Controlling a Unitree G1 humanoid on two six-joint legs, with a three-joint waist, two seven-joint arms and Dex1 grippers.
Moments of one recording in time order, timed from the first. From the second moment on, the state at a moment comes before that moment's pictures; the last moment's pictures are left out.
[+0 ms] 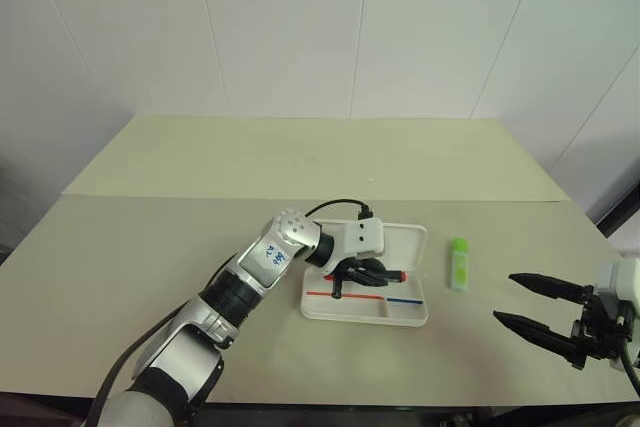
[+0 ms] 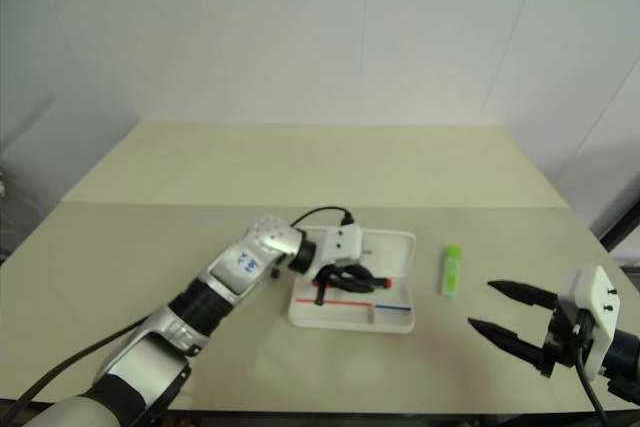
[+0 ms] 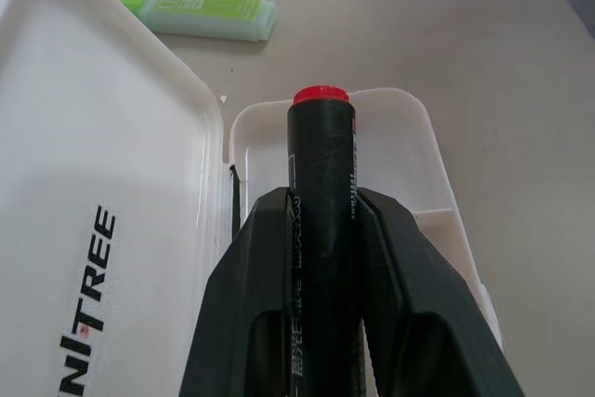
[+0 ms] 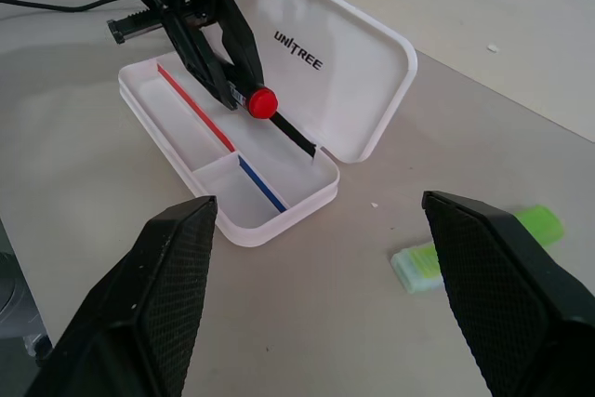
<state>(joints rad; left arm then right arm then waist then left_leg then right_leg) -0.99 0.28 -0.50 0.32 -0.01 0.35 -1.06 0.24 -0.83 -0.64 -0.36 0.67 0.34 1.11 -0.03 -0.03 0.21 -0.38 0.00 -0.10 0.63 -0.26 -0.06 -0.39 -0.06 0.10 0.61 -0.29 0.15</state>
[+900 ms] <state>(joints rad) -0.93 0.32 -0.41 0.19 -0.01 0.43 -1.11 0.20 -0.74 -0.53 -0.41 0.64 0.35 0.90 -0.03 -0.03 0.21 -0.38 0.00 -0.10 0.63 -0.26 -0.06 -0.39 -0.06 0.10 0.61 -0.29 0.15</state>
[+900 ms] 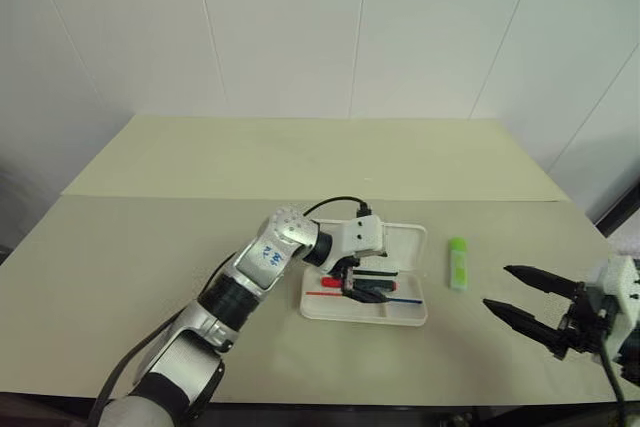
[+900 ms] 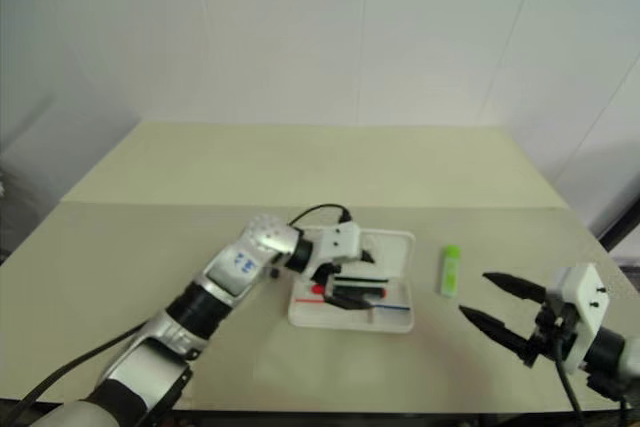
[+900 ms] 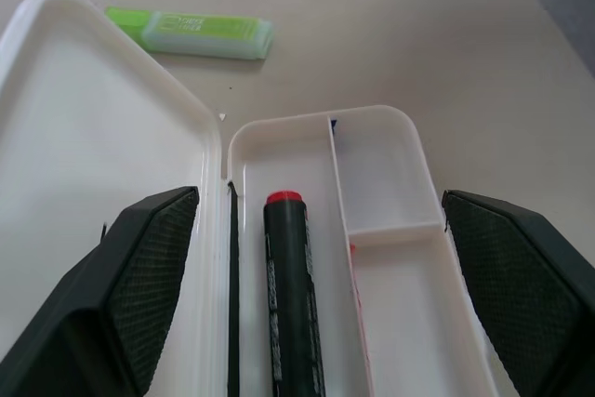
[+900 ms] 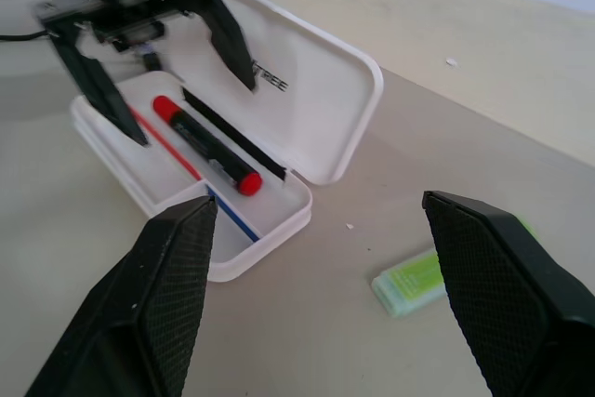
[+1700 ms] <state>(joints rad) -0.57 0.61 -0.01 -0.02 -0.52 0.30 -1.50 -0.31 -0.43 -0.19 0.06 0.14 0.36 0.26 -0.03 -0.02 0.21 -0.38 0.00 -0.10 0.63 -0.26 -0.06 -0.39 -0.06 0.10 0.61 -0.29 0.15</state>
